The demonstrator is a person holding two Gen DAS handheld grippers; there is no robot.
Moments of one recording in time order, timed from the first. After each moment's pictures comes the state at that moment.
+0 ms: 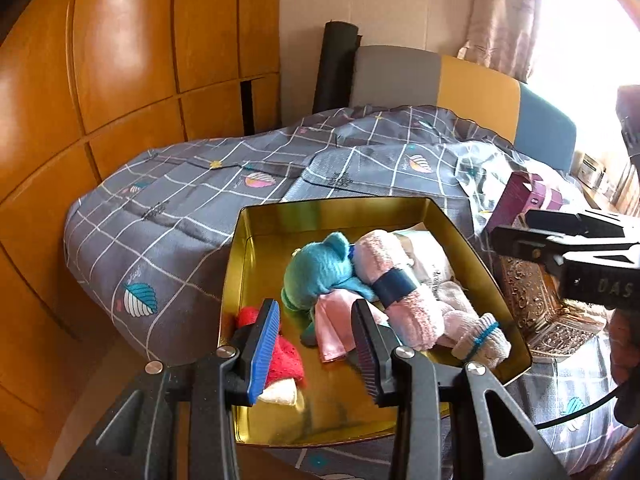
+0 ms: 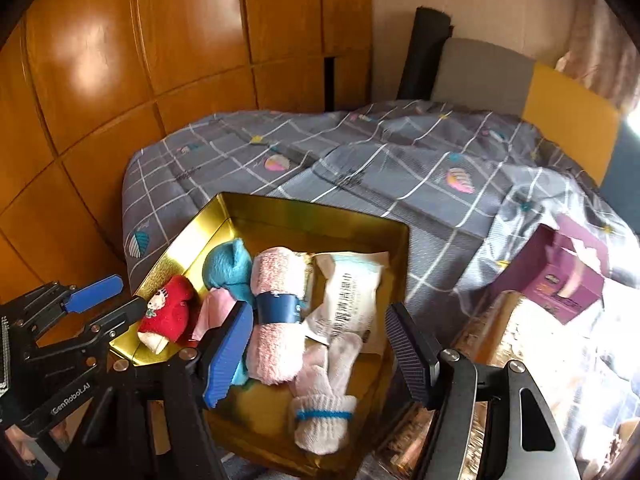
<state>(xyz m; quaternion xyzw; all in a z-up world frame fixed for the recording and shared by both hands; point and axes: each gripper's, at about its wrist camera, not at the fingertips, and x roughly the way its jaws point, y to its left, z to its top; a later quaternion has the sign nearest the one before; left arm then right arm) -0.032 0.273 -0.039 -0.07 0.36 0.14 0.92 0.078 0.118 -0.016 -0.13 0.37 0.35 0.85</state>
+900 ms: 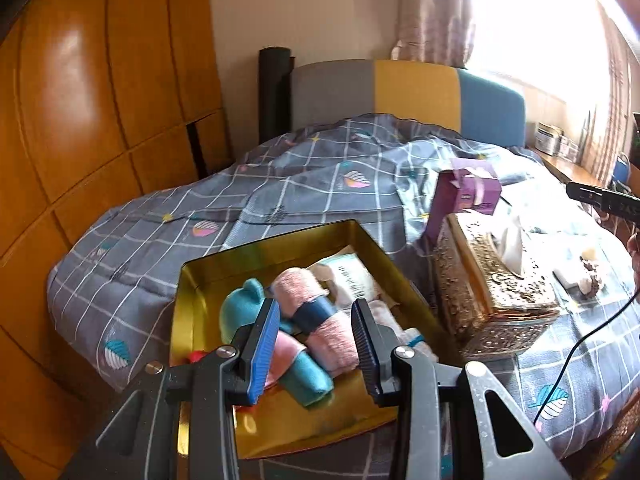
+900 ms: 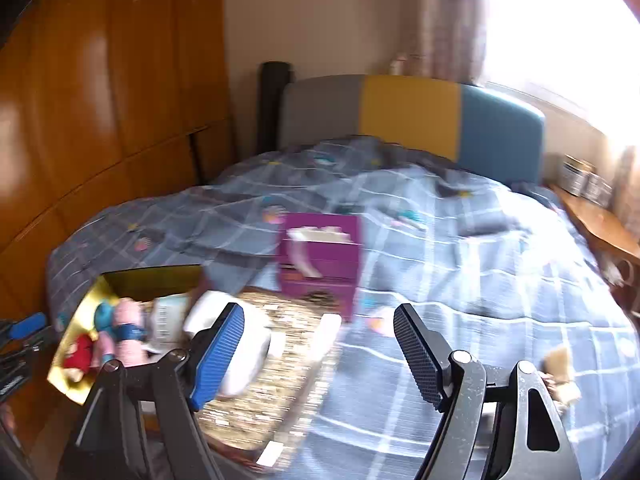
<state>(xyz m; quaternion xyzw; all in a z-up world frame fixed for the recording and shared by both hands) -0.019 0.198 -0.001 0.01 0.33 0.07 0.94 0.100 -0.107 0.025 -0.03 0.30 0.15 0.94</state>
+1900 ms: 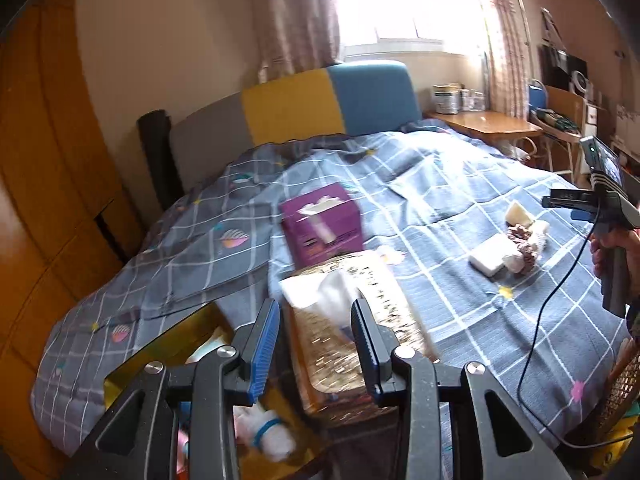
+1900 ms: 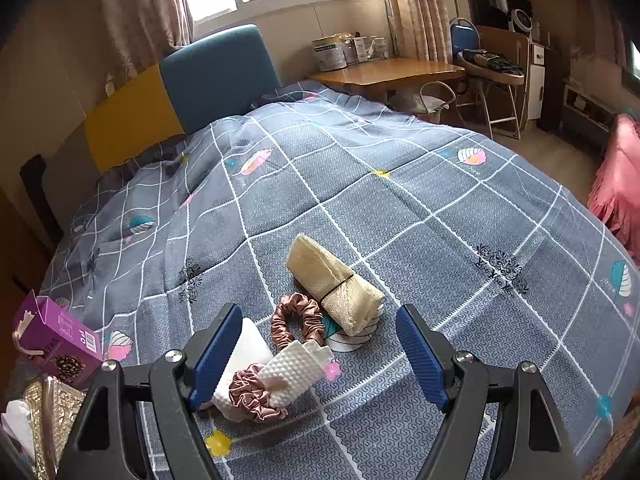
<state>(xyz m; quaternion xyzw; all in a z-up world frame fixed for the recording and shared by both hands) 0.032 0.030 0.030 0.15 0.30 -0.08 0.94 0.108 -0.384 -0.056 0.21 0.37 -0.17 0.89</state>
